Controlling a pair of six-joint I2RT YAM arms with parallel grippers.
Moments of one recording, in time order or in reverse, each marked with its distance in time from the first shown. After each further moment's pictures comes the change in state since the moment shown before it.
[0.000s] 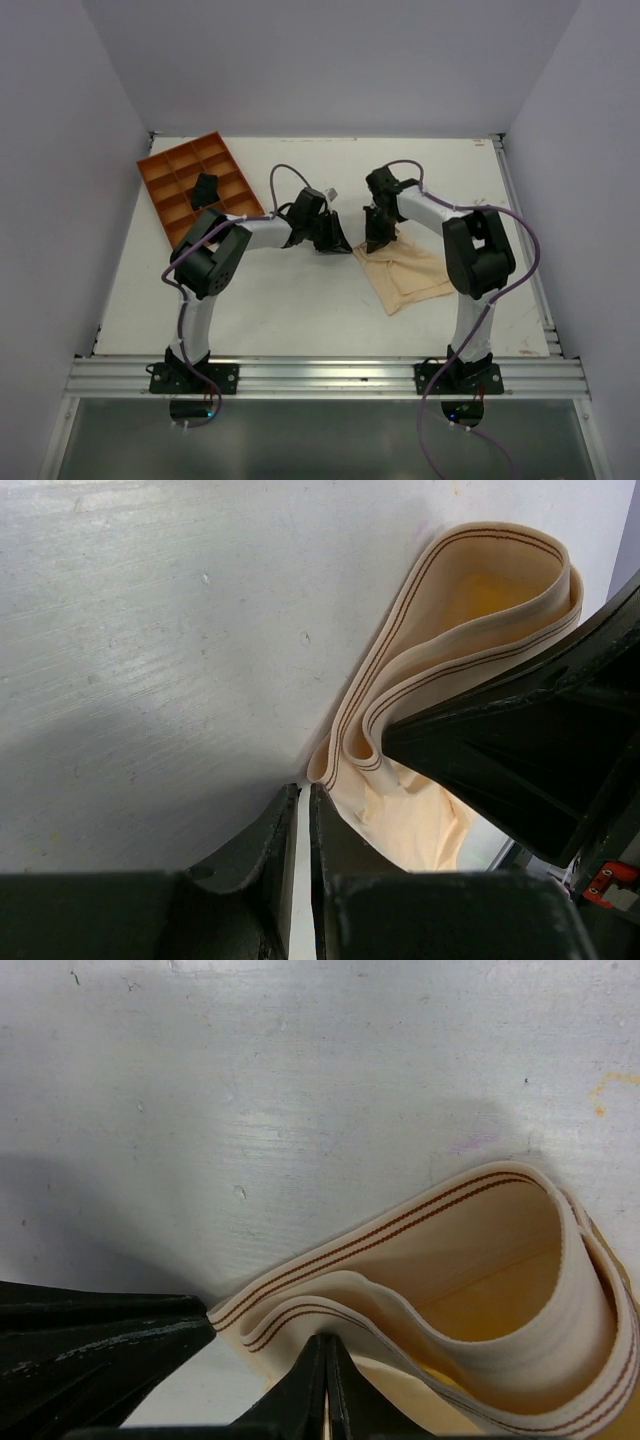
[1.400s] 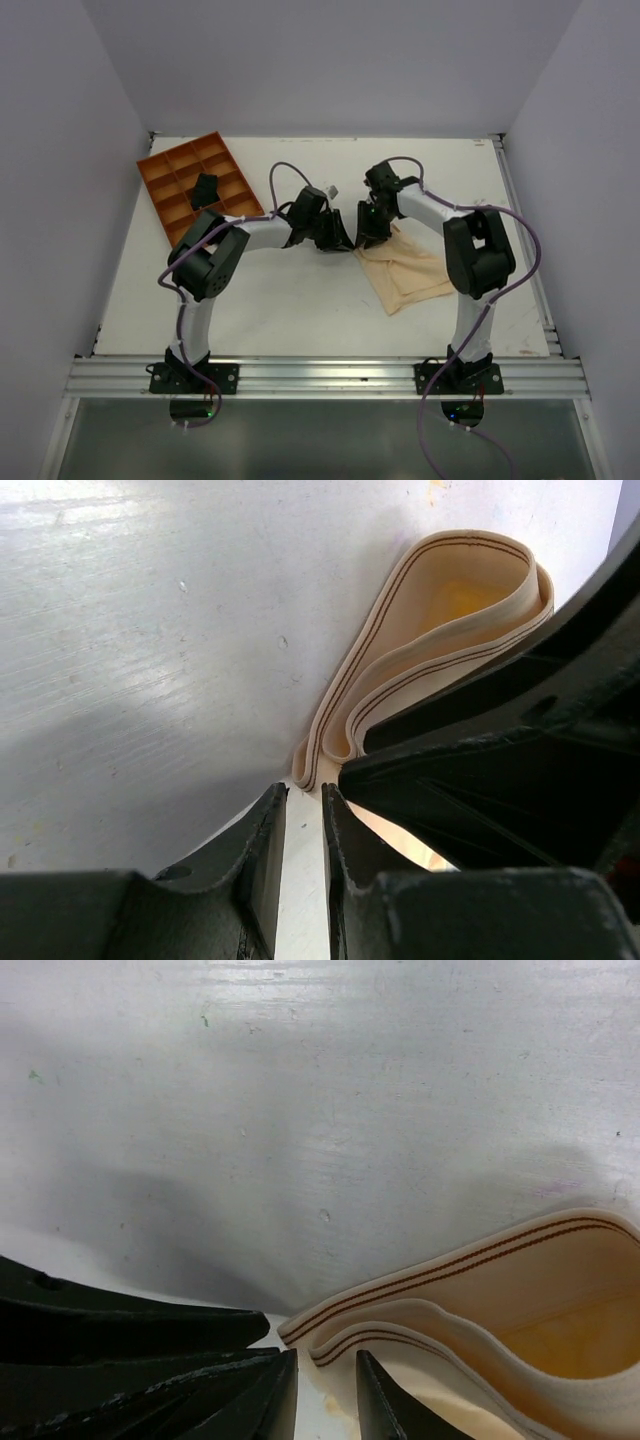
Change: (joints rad) left arm -0.009 -0.021 0.003 0.003 -0.024 -0.009; right arm 0.000 0.005 0.027 0.037 -0.105 0.009
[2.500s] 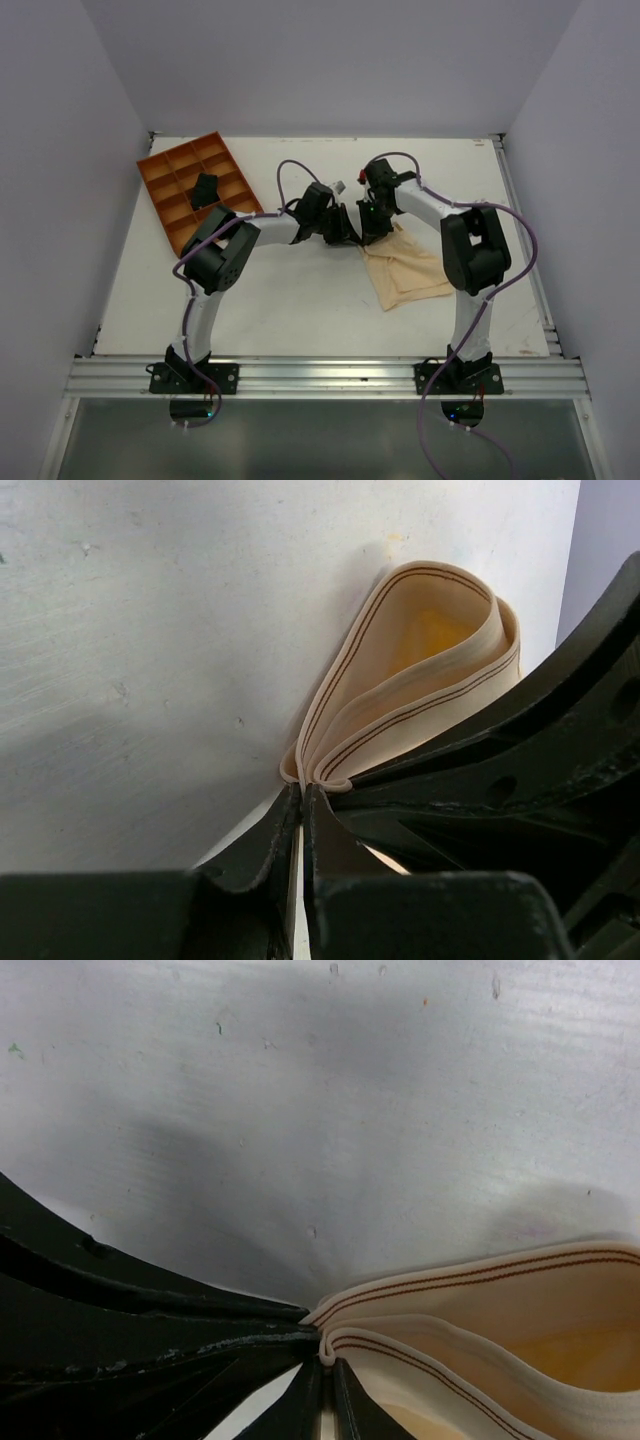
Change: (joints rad) left arm -0.005 0.100 0.105 0.059 0.042 -0.036; right arm -0.002 0.034 0.075 -0.068 0.029 -0.174
